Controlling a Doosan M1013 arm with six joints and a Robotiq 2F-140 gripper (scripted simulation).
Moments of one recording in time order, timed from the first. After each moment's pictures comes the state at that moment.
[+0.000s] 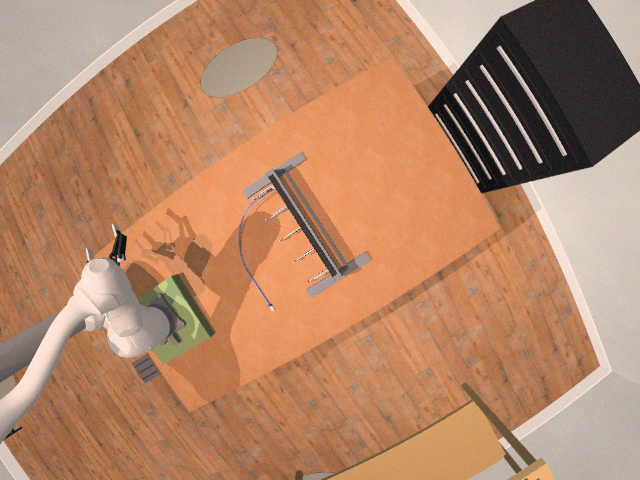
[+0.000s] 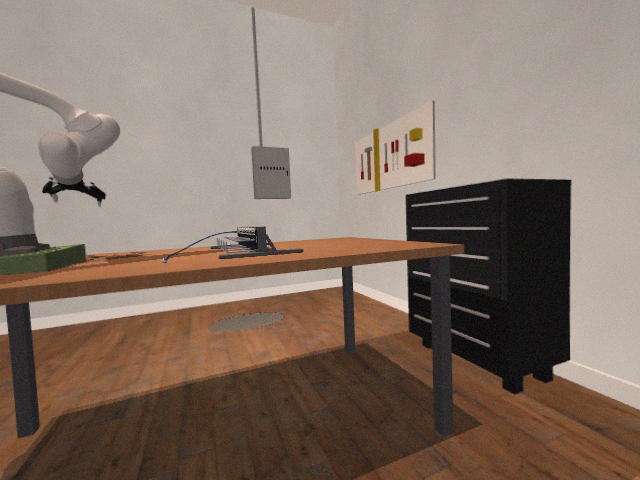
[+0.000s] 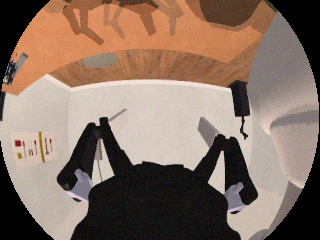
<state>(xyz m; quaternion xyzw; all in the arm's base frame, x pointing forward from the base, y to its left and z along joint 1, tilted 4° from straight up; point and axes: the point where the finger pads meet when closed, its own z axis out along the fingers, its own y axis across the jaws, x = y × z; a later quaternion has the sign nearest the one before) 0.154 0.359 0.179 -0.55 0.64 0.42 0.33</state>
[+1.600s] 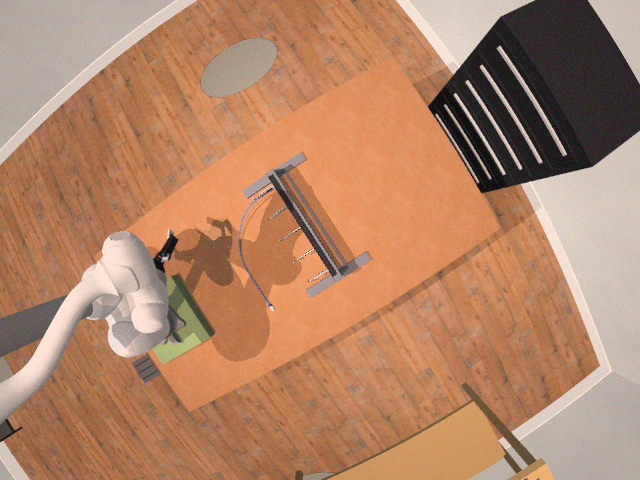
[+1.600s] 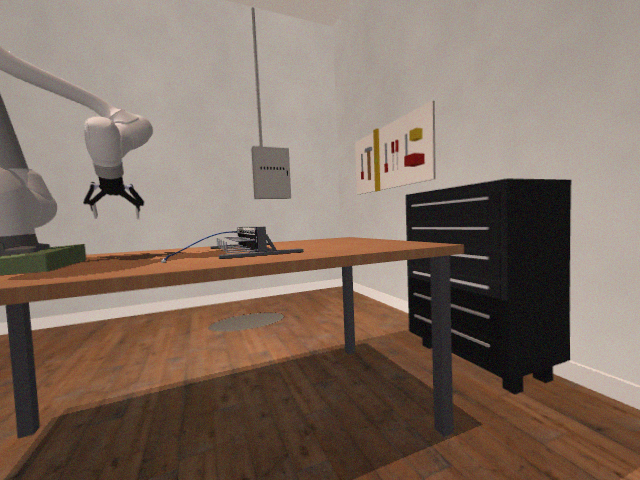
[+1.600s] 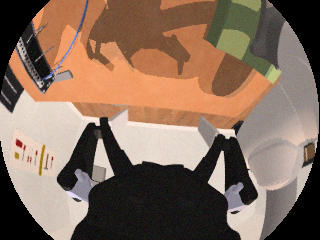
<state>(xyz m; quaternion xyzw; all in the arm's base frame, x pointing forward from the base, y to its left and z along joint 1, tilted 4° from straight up) 0.293 0.212 0.102 -0.62 0.71 0.26 0.21</state>
